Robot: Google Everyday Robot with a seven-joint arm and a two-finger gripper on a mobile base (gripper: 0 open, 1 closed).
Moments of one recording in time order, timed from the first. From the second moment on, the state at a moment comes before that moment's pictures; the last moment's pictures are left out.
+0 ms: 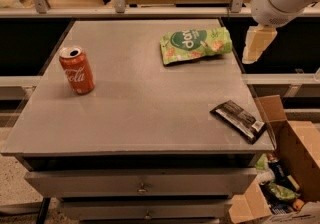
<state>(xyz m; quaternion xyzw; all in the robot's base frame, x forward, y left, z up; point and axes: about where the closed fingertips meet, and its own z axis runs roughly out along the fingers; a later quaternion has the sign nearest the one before) 0.622 -0.219 0.973 -0.65 0.66 -0.24 0.28</state>
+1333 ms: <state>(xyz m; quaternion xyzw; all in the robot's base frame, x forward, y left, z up) 0.685 -0.176 0.909 -0.70 0.59 -0.23 0.33</state>
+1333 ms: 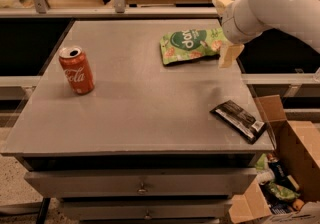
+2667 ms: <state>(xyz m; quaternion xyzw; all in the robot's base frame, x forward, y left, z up) 0.727 -0.200 0.875 -0.68 0.61 -0.22 0.34</state>
